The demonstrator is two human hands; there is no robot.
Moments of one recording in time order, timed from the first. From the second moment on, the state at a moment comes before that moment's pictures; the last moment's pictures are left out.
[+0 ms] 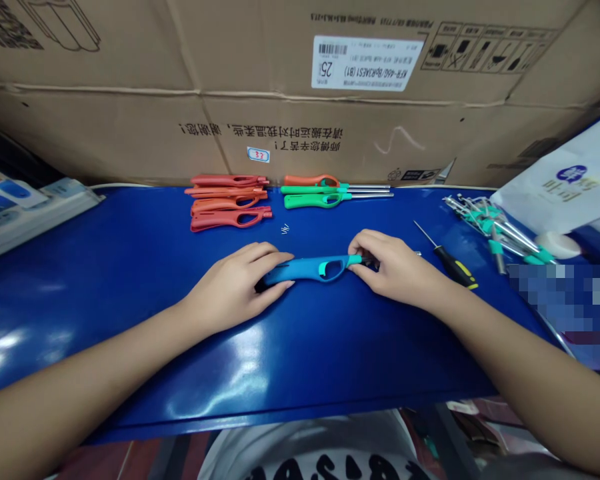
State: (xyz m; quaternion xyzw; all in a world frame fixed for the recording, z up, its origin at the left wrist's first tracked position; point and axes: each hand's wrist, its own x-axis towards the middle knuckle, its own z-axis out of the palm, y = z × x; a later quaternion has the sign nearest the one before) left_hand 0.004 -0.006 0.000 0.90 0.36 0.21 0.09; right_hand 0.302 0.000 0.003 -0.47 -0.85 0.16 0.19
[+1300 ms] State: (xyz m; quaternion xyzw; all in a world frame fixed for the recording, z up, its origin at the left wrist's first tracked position) left_hand 0.014 -0.018 -0.003 0.85 0.38 0.23 0.27; right_hand 0.282 0.022 0.007 -0.51 -0.80 0.17 0.27
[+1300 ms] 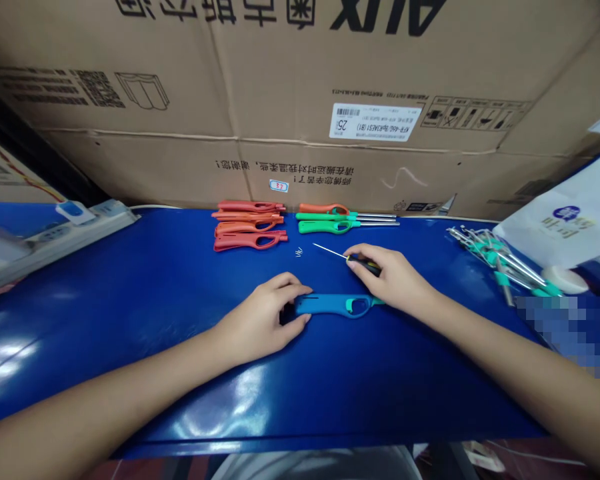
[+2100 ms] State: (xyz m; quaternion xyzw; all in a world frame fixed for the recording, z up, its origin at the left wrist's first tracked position) left_hand 0.014 -0.018 -0.007 0.86 0.36 0.24 0.28; right_hand 0.268 0.039 0.011 -0.49 -0.78 0.22 0.33
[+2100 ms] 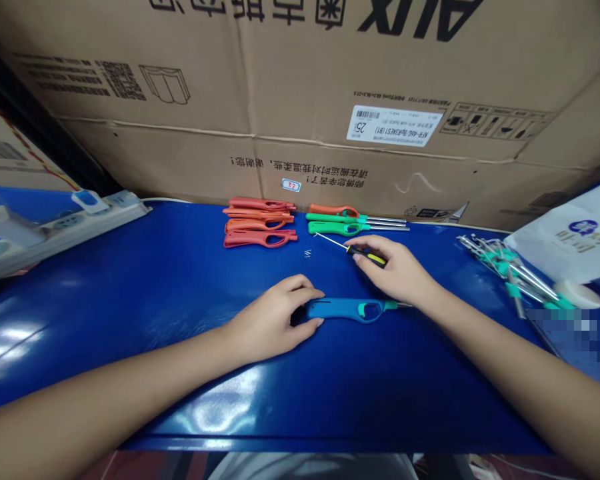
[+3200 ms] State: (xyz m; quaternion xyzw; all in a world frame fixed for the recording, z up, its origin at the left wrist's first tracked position) left_hand 0.021 -0.015 -0.010 0.67 0.41 0.40 0.47; right_hand 0.269 -0.004 0.020 -0.50 -0.44 0.52 0.53
